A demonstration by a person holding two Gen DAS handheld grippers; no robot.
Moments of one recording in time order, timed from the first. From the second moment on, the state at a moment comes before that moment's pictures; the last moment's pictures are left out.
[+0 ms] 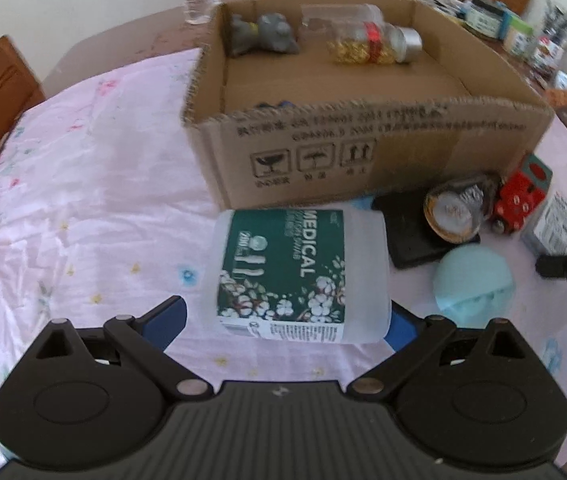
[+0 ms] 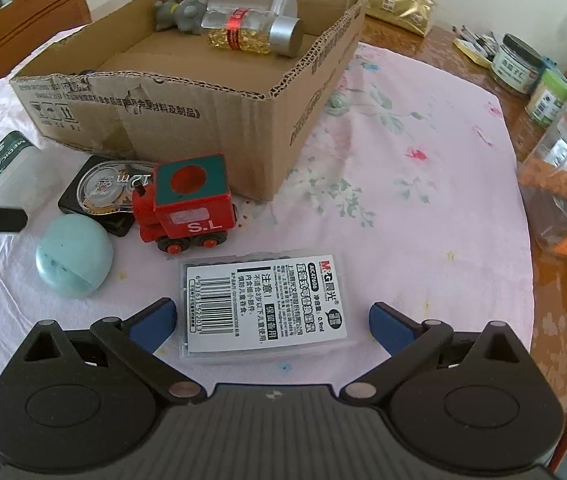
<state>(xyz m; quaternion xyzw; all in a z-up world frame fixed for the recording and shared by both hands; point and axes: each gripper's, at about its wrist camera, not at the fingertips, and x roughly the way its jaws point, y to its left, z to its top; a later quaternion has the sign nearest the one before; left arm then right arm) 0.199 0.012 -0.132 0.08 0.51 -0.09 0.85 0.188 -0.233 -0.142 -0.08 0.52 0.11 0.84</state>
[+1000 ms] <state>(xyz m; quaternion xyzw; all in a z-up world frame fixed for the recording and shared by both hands) 0.210 0.007 -0.128 0.07 0.49 -0.10 0.86 0.198 -0.232 -0.142 -0.11 0.52 0.16 0.83</state>
